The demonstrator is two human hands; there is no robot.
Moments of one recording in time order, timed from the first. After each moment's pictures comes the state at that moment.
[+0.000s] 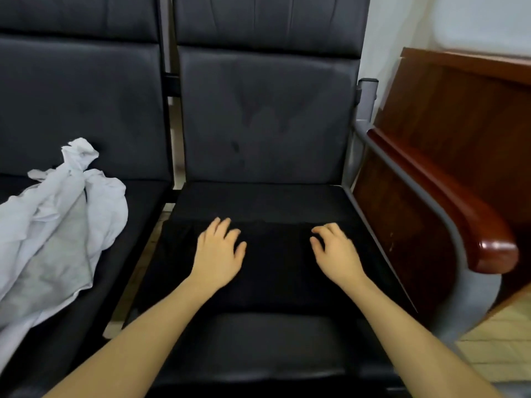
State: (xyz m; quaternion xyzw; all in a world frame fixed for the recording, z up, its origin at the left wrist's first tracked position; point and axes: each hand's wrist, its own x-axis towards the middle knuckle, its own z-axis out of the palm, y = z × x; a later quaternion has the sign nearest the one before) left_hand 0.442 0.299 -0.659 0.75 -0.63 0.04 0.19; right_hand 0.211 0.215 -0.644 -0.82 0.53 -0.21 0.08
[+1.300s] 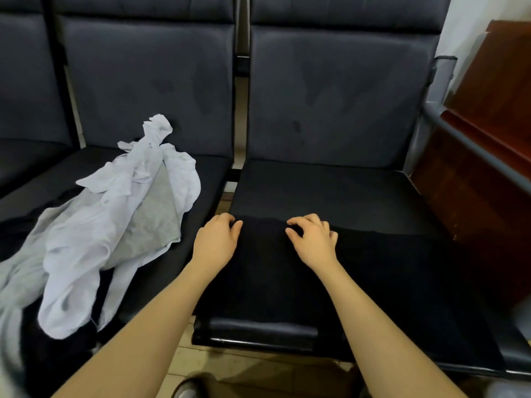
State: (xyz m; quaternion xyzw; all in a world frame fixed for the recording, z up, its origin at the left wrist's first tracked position) left_hand 0.528 0.394 -0.650 0.84 -0.46 -0.08 0.28; right_hand 0.358 0.305 -0.656 -0.81 0.52 -0.16 0.22
